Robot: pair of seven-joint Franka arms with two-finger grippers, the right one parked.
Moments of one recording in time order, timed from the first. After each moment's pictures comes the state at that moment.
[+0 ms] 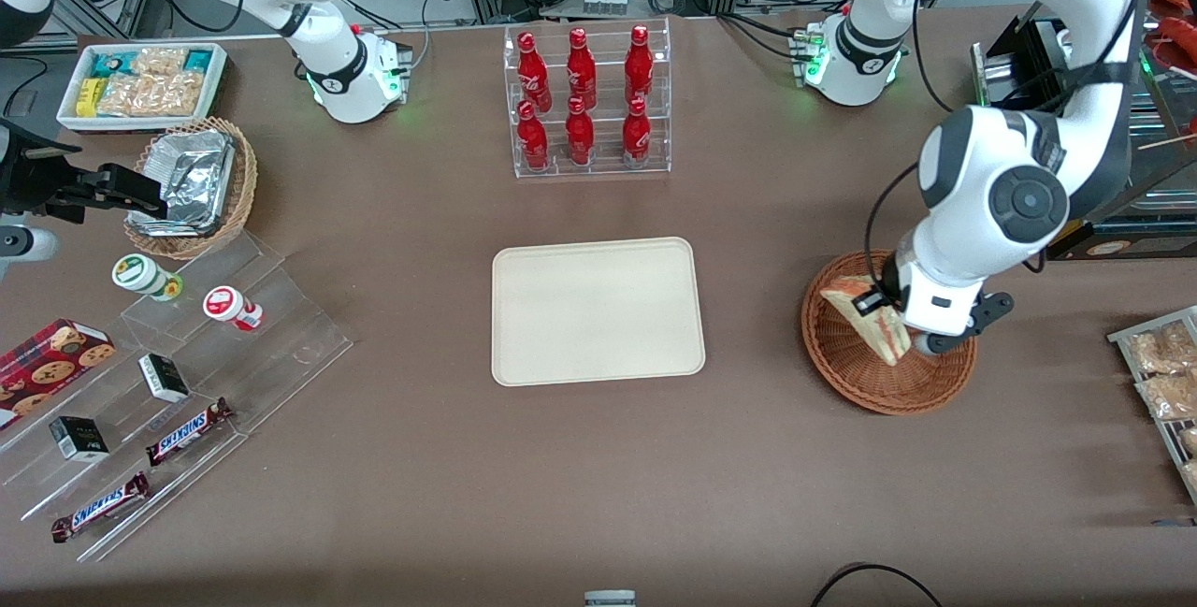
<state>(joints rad) -0.17 0.20 -0.11 -1.85 0.00 2.01 -0.73</state>
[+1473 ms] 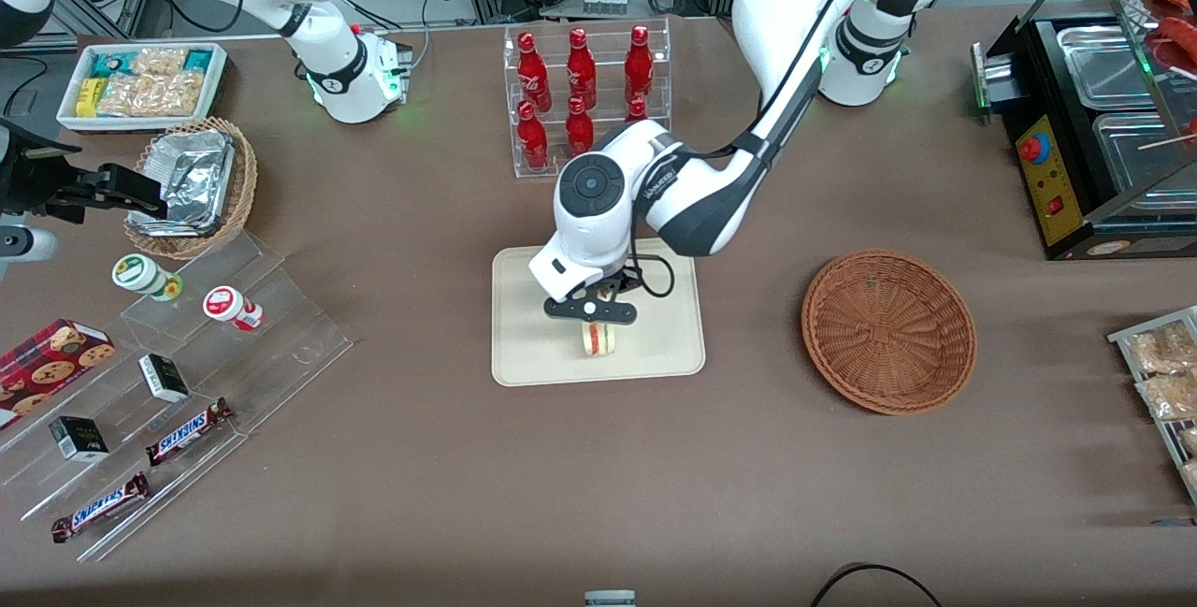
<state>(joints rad) -0.71 0.75 -0.12 -1.25 0.04 1.98 -0.70</state>
